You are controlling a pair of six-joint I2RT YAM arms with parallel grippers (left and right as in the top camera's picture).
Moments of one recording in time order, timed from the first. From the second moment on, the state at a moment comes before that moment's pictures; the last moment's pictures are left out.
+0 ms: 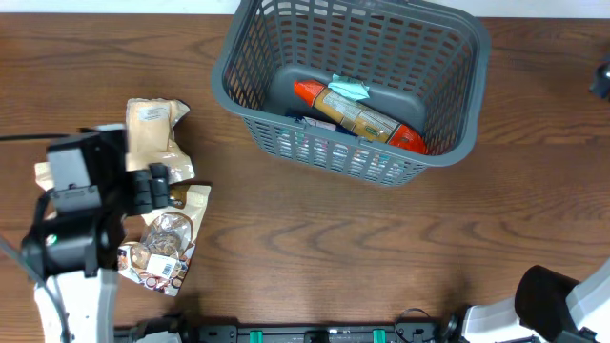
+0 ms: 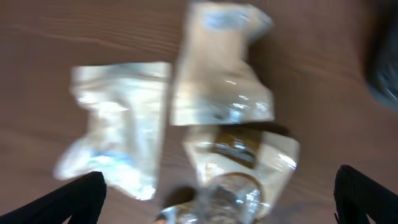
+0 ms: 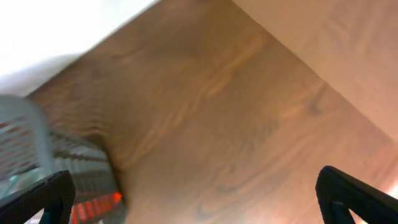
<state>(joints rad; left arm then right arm) 0.17 0.99 1.08 -1.01 -0.11 0.04 -0.40 1.68 2.50 -1.69 0.18 0.31</state>
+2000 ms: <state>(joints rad) 0.92 1.78 1.13 -0.72 0.25 0.67 -0.47 1.69 2.22 -1.63 0.10 0.27</state>
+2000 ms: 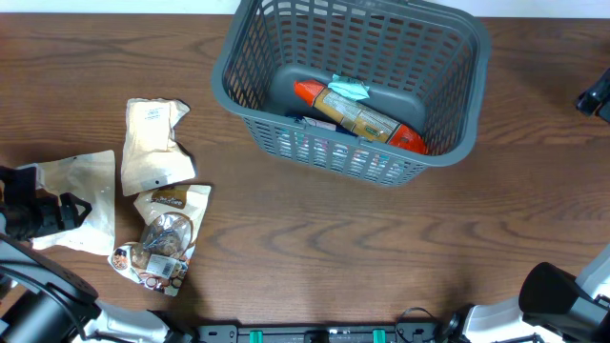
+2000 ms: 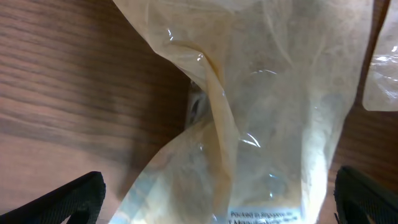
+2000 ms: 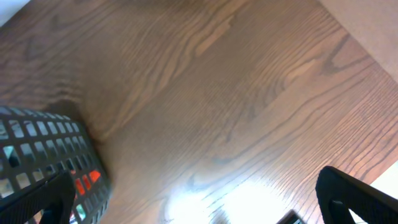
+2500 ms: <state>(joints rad) 0.90 1.85 1.13 -0.67 0.25 0.67 -0.47 1.69 2.22 -1.63 0.05 0.26</state>
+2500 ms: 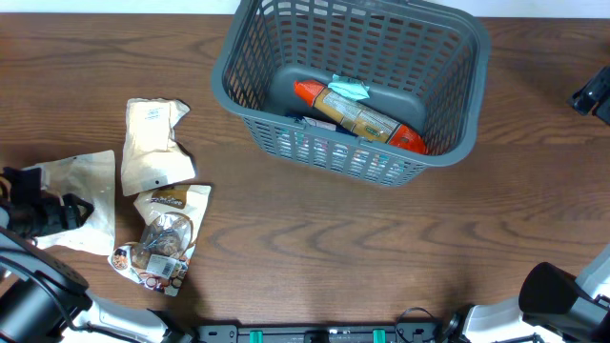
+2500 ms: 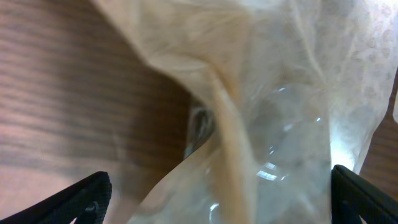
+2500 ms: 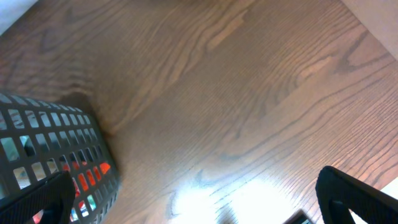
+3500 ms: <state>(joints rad) 0.76 1.91 1.17 -0.61 0.25 0.69 -0.47 1.69 2.22 -1.66 0.04 0.26</state>
